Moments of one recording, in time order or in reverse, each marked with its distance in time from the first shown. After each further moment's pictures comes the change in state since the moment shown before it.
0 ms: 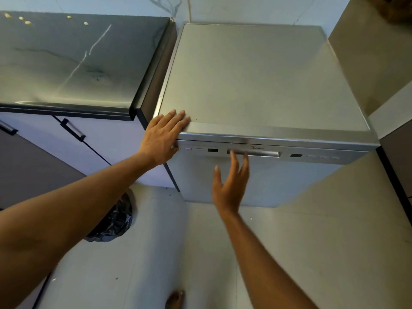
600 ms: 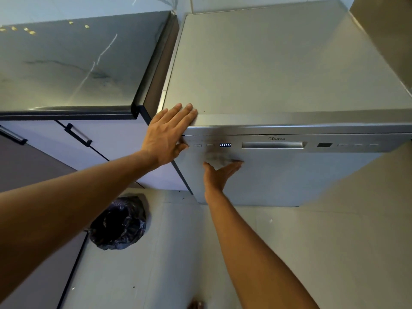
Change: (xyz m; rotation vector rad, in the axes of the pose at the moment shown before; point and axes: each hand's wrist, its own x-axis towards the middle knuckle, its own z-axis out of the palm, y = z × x) left_hand -0.002 -0.010 0.010 0.032 0.113 0.096; right_hand 0.001 -0.001 0.120 0.527 -0.196 0.827
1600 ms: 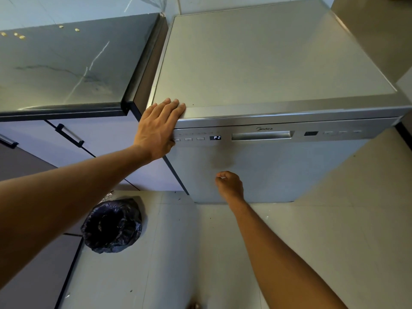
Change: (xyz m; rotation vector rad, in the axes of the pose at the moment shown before) left_hand 0.001 0.008 -0.002 0.055 -0.010 -0.020; right_hand 0.003 0.016 -0.089 -0.556 -0.195 -0.022
